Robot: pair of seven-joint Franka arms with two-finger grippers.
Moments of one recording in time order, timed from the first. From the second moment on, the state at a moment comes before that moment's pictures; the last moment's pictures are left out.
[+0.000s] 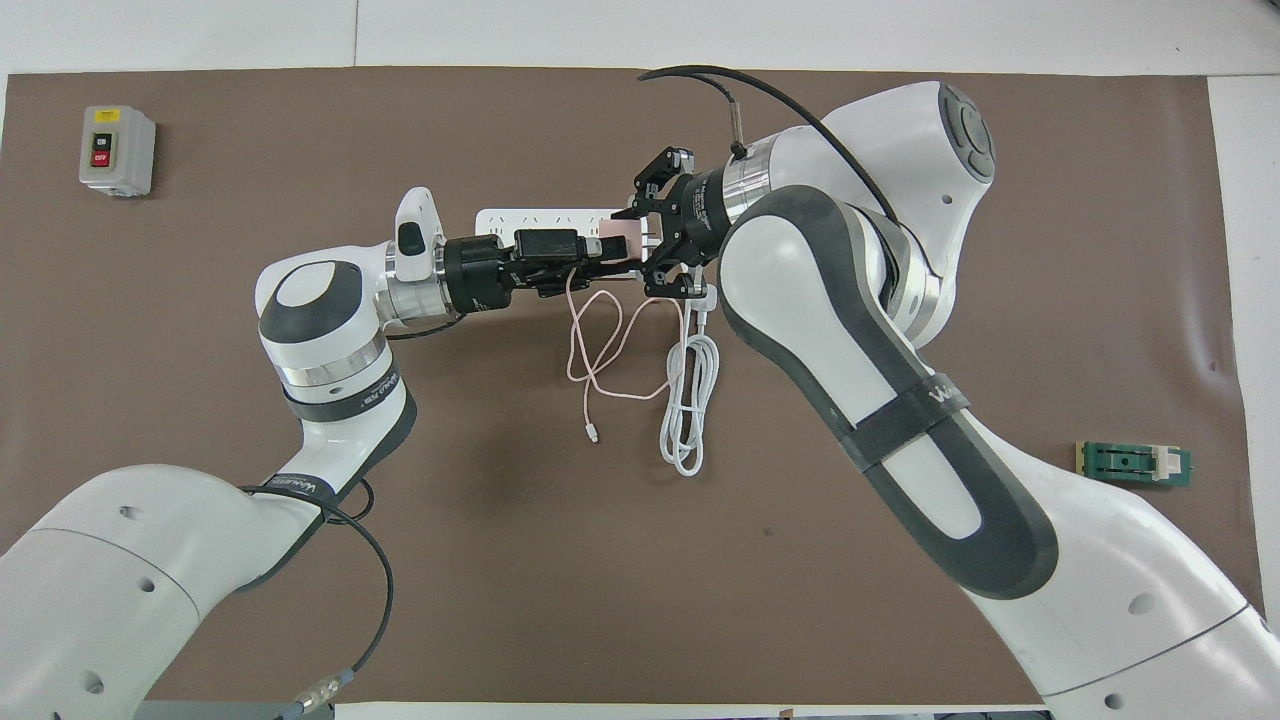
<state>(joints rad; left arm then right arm) -0.32 0.48 0.01 -1.85 -1.85 1.81 0.75 0.38 0.48 0.01 -1.49 0.77 2.16 1.46</state>
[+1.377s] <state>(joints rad) -0.32 0.26 0.11 -1.82 -1.13 1.98 0.41 0.13 0.36 -0.01 -1.46 0.62 1.87 1.43</state>
